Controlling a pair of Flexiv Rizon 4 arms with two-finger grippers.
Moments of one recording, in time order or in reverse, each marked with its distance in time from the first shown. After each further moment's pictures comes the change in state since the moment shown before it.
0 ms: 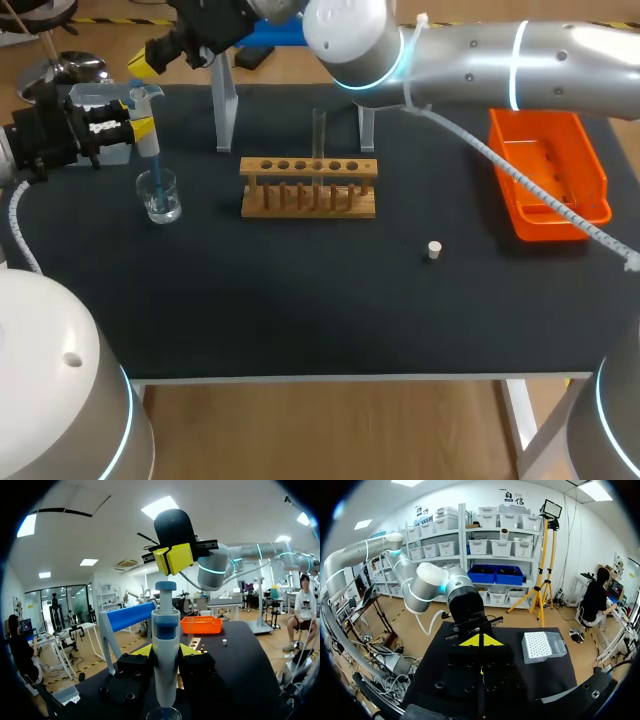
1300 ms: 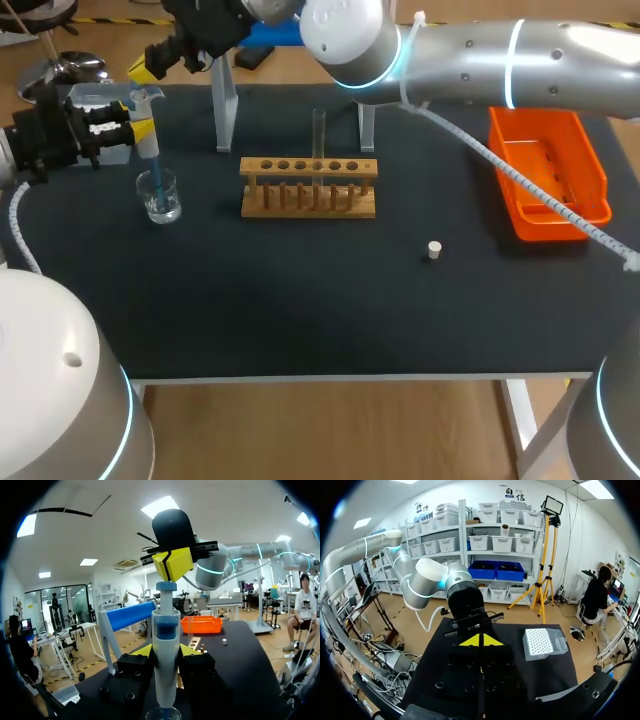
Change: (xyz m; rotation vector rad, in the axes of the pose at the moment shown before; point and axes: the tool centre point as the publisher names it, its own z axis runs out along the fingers) left arm 0.001 0.002 0.000 0.000 0.000 0.000; right arm -0.001 -0.007 0.005 0.035 0.006 0.001
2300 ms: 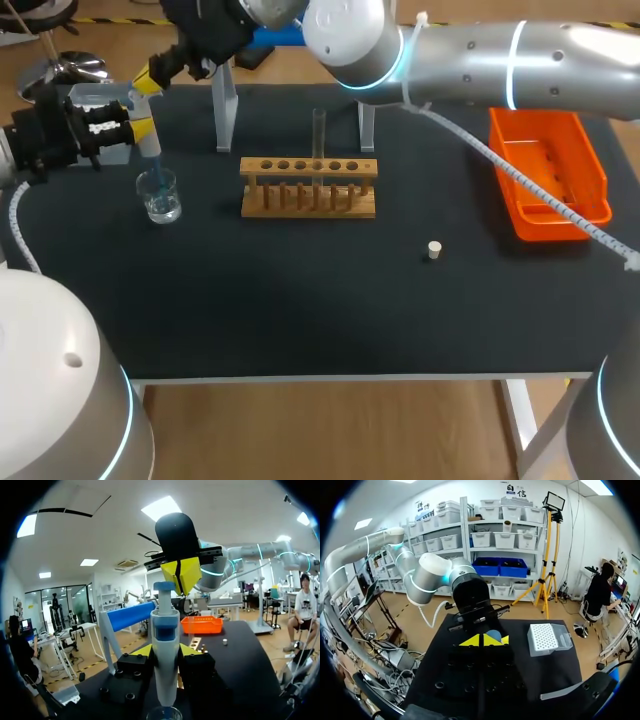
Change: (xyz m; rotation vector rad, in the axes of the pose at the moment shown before) left arm -0.001 0.000 0.000 0.002 -0.002 0.001; right arm 0.008 -0.012 0.003 0.025 0.031 0.011
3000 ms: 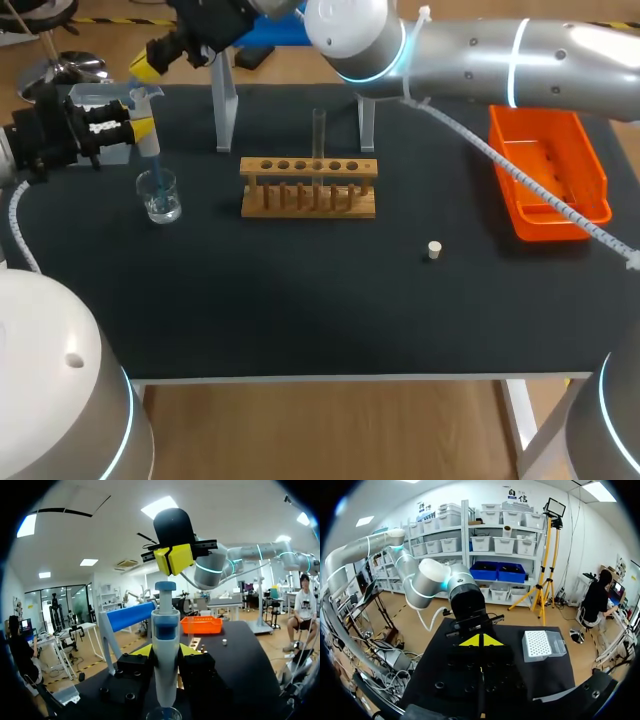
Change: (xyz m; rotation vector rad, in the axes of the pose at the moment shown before) left arm 0.001 -0.001 0.000 -0.001 0.003 -0.001; right arm -0.006 0.018 -0.012 -0.030 -0.024 -0.035
